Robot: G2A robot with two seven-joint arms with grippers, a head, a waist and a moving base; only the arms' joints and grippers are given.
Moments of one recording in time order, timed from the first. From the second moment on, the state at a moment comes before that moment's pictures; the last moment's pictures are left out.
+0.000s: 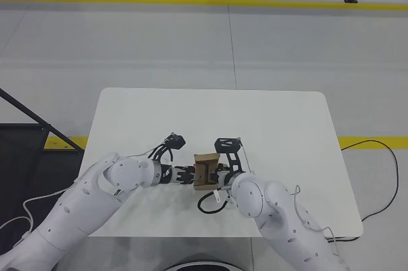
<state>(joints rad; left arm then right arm) 0.91 -0.93 -0.86 -1.63 0.11 0.02 -0.90 -1.03 -1.30 0.88 -1.83 -0.95 0.58 1.04</state>
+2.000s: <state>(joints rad) 1.05 -0.92 -1.03 -1.66 0.41 -0.31 -0.59 -1.34 -1.25 1.24 -1.92 -0.81 0.08 0.70</state>
